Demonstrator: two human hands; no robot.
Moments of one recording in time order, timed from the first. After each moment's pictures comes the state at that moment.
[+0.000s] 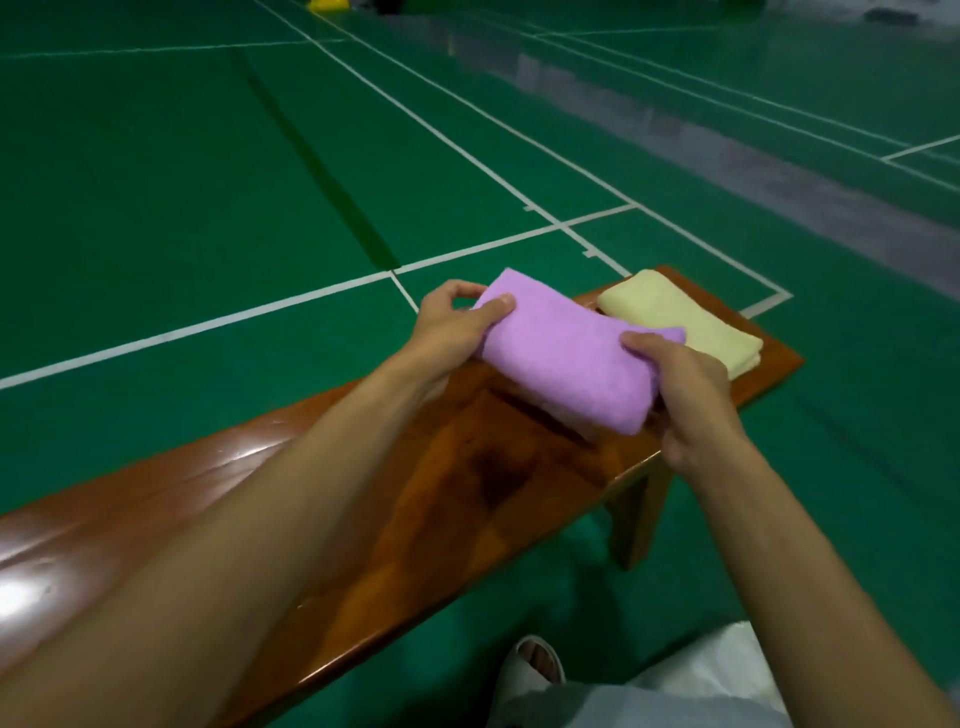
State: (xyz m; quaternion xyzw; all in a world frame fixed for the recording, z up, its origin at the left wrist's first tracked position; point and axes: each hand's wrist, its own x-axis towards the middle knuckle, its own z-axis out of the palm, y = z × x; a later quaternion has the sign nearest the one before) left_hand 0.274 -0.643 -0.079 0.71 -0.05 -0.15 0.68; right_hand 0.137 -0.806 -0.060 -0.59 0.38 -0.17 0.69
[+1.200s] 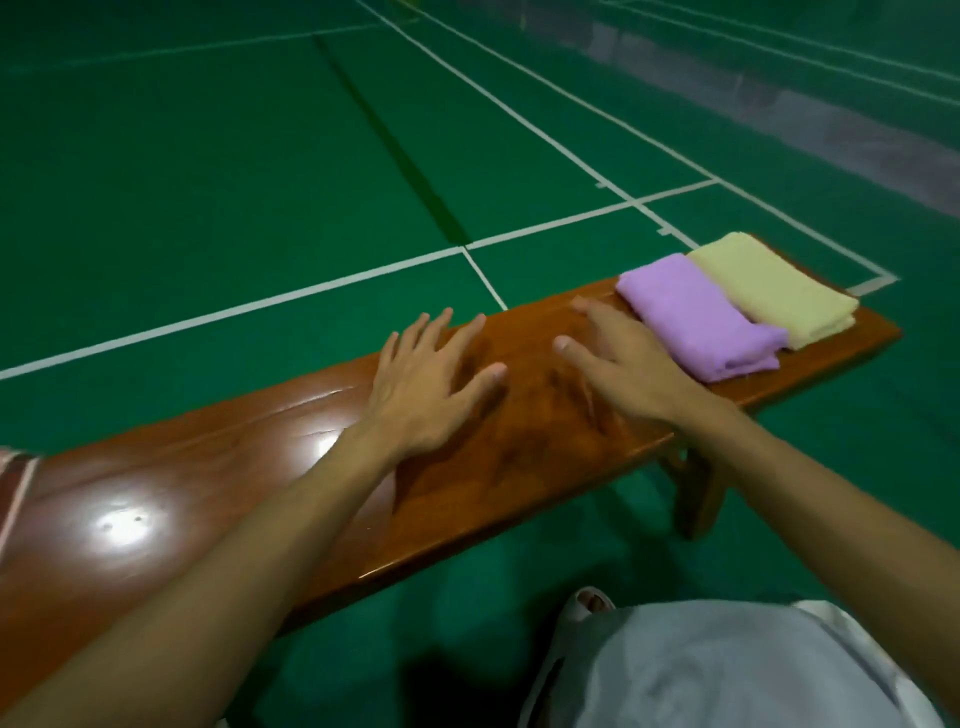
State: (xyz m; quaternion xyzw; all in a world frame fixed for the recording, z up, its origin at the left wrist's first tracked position) left_hand 0.190 -0.487 -0.108 0.96 -0.24 0.02 0.15; right_hand 0.142 -0.737 -0.080 -0.95 -0.01 -0.03 0.30
